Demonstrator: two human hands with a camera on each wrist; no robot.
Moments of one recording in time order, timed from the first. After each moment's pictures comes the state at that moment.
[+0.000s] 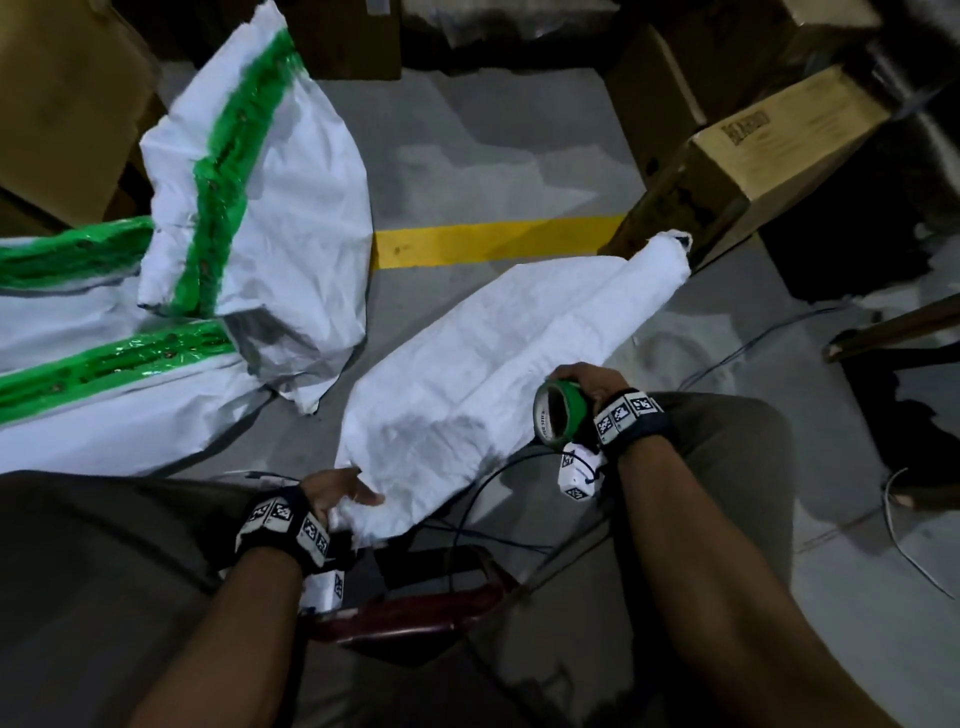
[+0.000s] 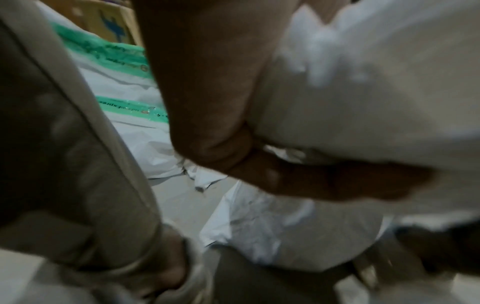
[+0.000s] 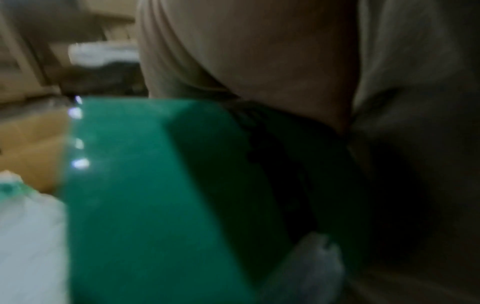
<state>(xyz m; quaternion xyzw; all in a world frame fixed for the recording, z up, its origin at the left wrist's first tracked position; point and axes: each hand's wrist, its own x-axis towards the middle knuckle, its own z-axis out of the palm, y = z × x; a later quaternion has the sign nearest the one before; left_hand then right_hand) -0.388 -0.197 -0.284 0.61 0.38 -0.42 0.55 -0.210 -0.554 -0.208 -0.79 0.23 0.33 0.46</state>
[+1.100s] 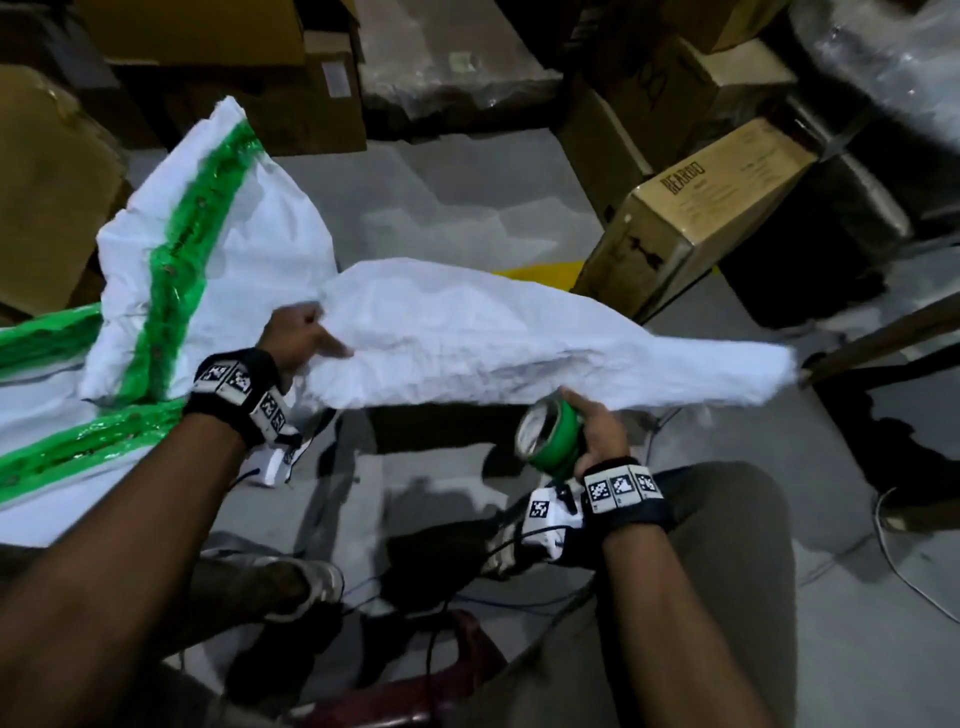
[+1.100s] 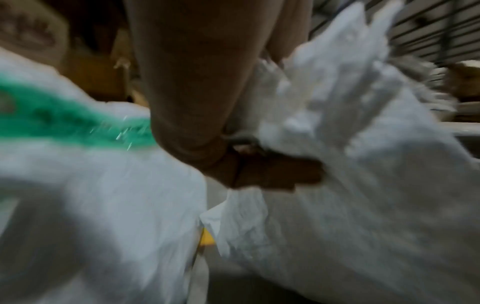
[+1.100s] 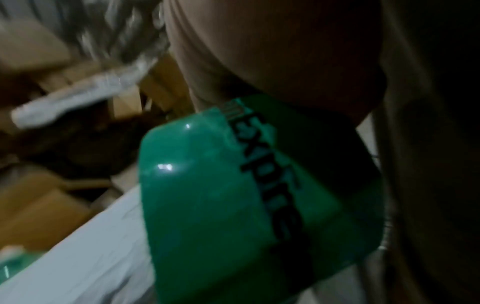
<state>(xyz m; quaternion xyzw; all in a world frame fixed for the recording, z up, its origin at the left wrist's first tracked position) -0.162 -0.189 -0.150 0.78 0.23 -0.11 0.57 -0.218 -0.579 -0.196 -0.50 0.40 0.13 0.75</state>
